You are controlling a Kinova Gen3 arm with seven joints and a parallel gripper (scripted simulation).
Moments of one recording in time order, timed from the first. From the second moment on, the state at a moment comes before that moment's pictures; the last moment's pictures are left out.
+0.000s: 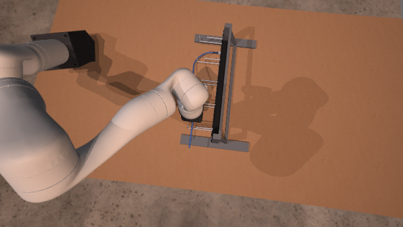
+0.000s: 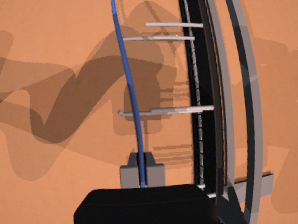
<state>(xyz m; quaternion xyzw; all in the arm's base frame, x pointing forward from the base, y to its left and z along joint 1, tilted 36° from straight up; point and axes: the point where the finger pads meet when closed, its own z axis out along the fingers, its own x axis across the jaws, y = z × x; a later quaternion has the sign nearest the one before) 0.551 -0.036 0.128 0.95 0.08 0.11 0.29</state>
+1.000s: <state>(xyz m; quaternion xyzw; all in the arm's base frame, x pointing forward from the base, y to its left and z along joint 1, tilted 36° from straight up) 0.560 -0.058 0.094 0.95 0.09 0.10 0.29</state>
